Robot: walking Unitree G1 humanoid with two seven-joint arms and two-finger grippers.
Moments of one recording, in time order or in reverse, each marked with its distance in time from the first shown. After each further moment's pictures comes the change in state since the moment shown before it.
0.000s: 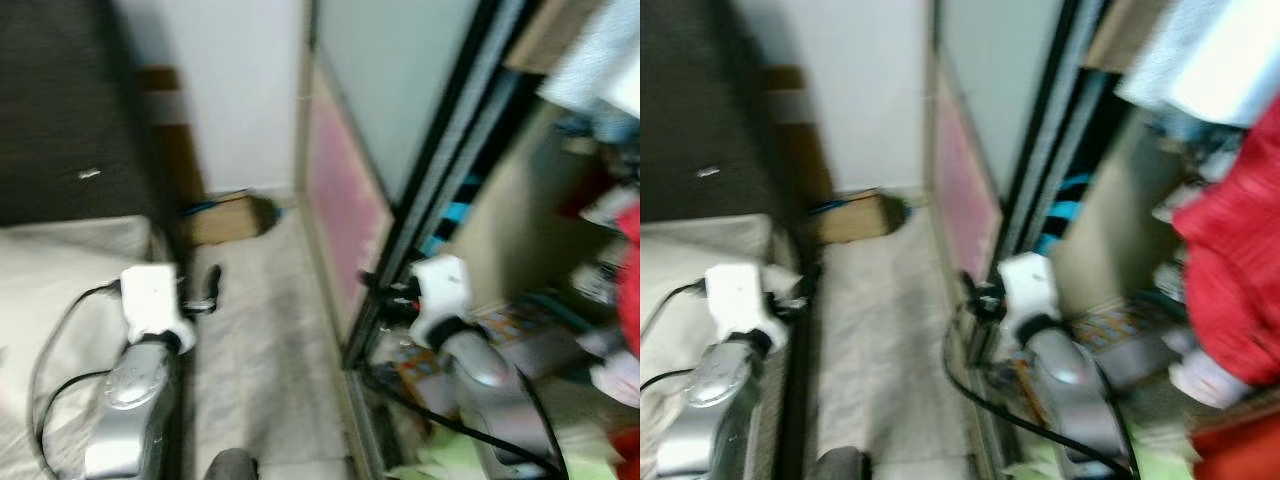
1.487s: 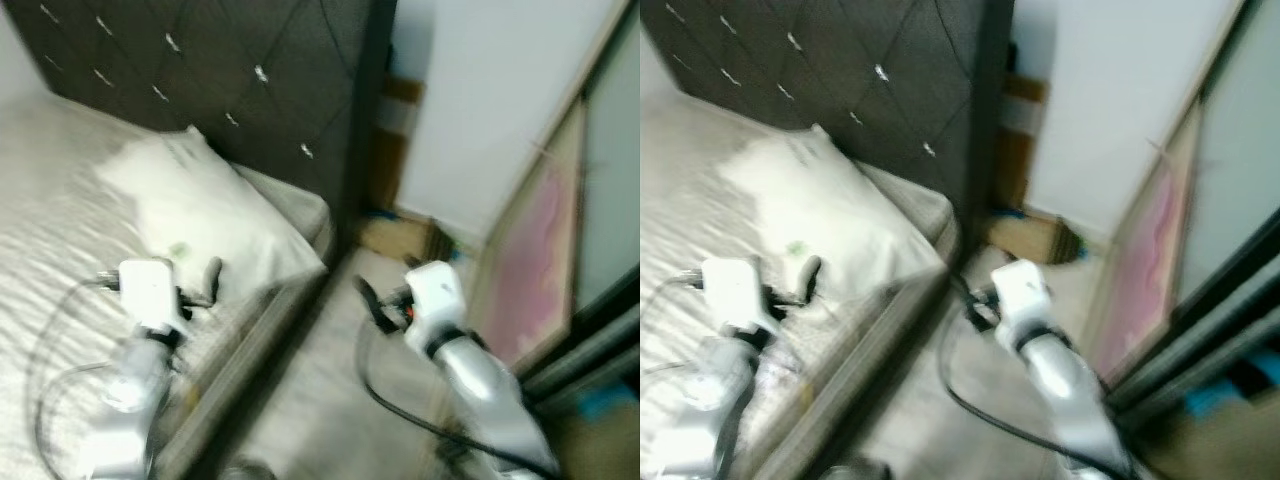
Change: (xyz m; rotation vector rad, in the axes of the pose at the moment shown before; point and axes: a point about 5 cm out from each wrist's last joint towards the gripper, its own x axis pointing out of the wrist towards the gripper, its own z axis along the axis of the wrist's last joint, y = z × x) left arm 0.002 -0.013 0.011 0.007 -0.050 -0.080; right arm -0.009 -0.004 -0.015 -0.034 0.037 -0.036
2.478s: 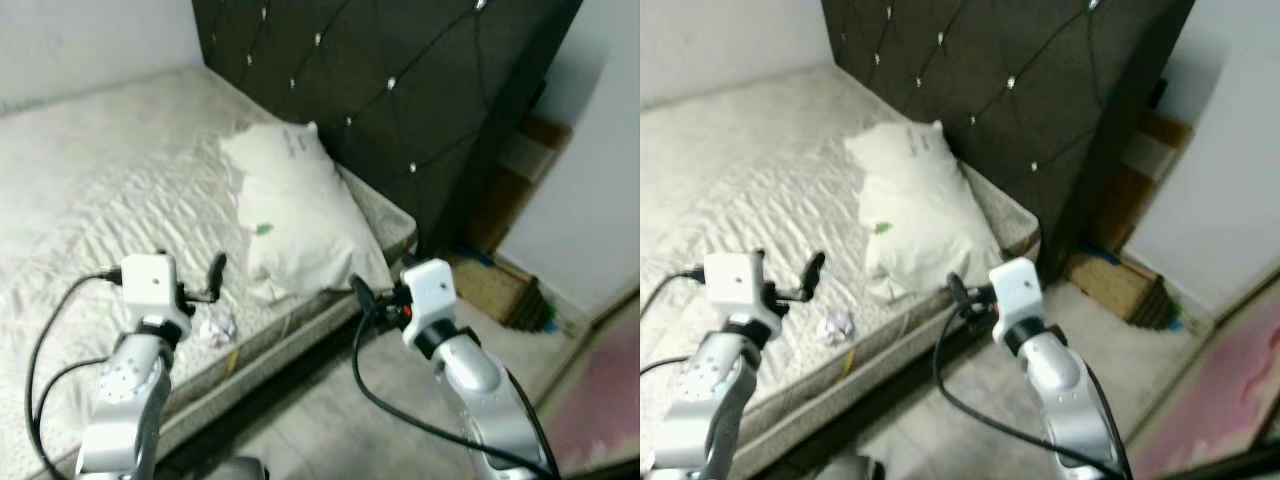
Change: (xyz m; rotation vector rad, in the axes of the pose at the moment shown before) left arm 0.001 0.007 0.004 0.018 -0.036 -0.001; right arm 0.004 0.009 0.009 0.014 -0.060 0.045
